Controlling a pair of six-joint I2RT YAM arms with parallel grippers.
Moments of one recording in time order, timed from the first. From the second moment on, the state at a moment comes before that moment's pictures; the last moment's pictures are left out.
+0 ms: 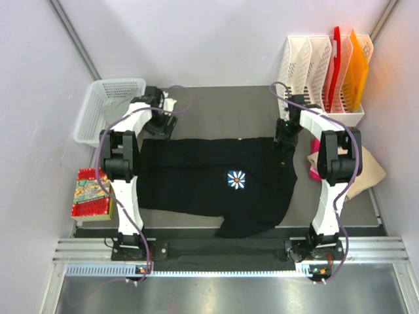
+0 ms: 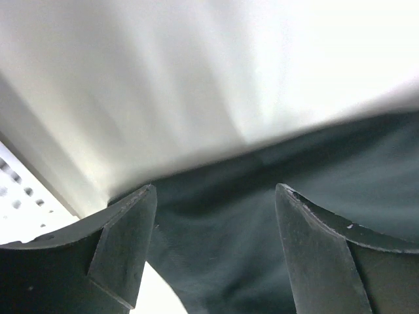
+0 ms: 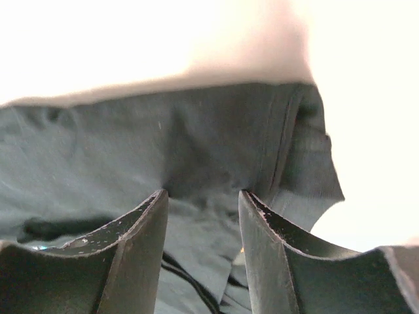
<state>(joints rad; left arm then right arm) -0.08 2.17 1.79 -0.82 0.07 0.31 0.10 2.04 1.53 -0.78 -0.15 0.31</state>
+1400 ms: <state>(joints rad) -0.92 2.07 1.60 -0.48 0.05 0.50 0.10 2.09 1.58 -0.78 -0.14 0.30</state>
